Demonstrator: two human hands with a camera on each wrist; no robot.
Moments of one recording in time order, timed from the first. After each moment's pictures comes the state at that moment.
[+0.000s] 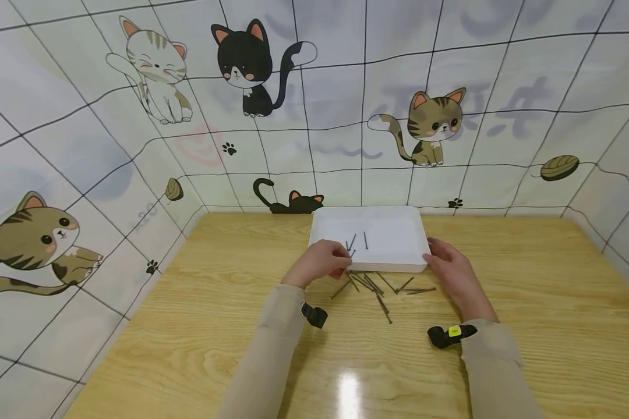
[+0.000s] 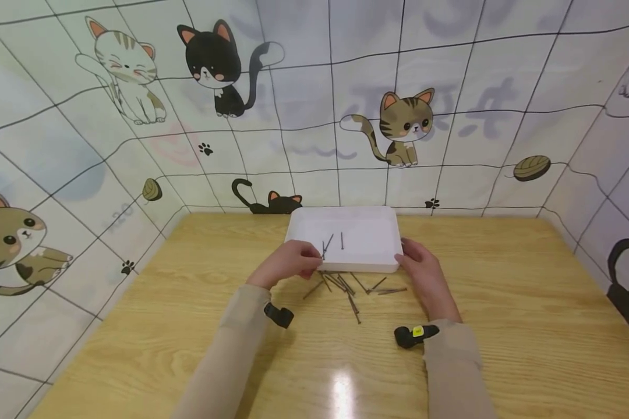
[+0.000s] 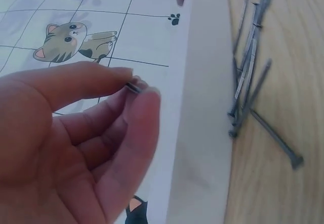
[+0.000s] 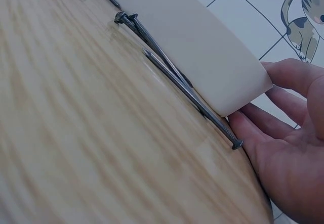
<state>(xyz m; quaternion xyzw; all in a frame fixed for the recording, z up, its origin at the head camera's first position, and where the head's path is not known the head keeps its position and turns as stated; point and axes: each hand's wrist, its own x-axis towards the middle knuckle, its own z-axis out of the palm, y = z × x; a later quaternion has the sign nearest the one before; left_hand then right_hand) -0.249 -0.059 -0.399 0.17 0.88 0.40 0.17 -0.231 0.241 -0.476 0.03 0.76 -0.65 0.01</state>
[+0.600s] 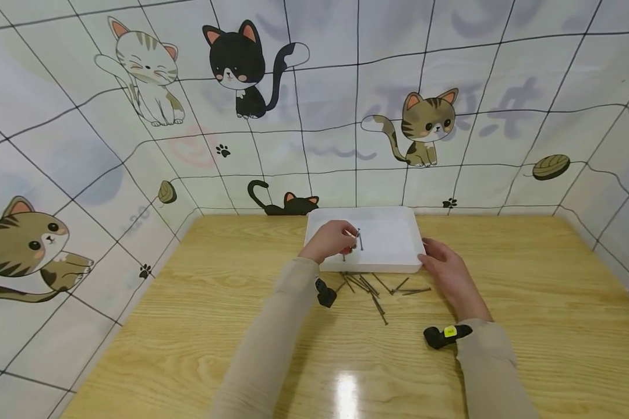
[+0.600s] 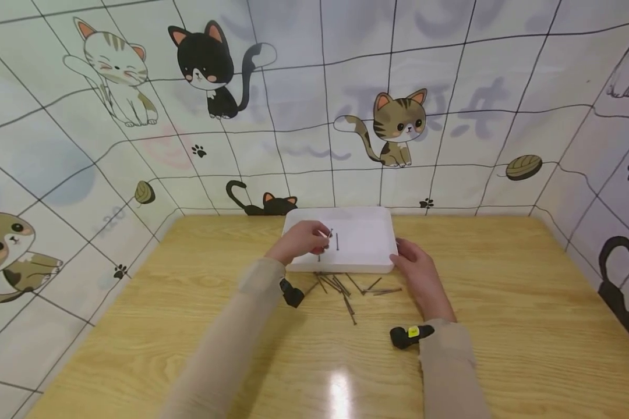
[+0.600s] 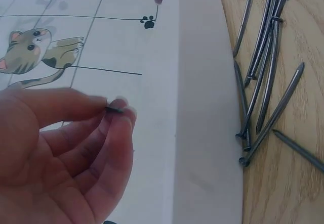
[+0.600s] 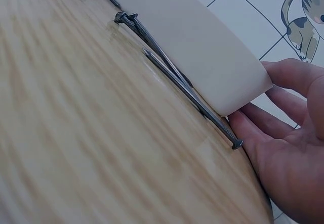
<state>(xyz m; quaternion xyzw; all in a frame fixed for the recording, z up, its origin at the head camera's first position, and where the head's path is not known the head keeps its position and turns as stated) -0.292 -0.024 -0.388 0.15 0.86 0.44 0.18 -0.231 0.240 -0.475 0.03 0.77 -0.64 0.01</state>
